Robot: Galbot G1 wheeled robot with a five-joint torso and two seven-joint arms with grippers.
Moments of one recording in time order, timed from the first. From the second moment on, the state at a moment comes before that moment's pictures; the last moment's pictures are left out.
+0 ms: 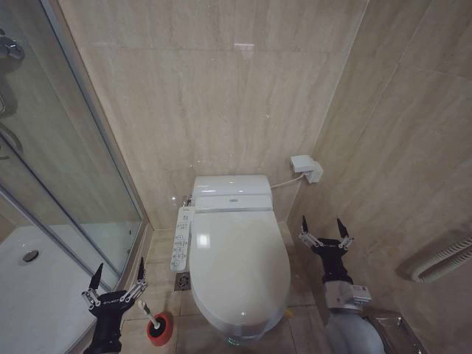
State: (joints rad) left arm 1.83 -1.32 -0.57 -2.16 -0.15 -0.40 -0.26; right arm -1.49 1.38 0.56 2.08 0.14 0.19 0.23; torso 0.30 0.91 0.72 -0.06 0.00
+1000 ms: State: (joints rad) left arm 1.83 -1.32 -0.57 -2.16 -0.15 -0.40 -0.26; right arm -1.46 1.36 0.54 2.08 0.16 0.17 0.18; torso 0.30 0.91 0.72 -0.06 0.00
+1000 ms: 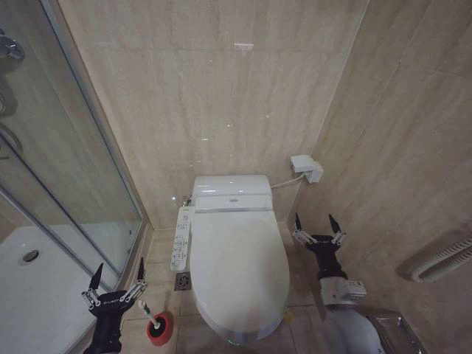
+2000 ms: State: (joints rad) left arm 1.83 -1.32 -0.57 -2.16 -0.15 -0.40 -0.26; right arm -1.46 1.36 0.54 2.08 0.16 0.16 0.18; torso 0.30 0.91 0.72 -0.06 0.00
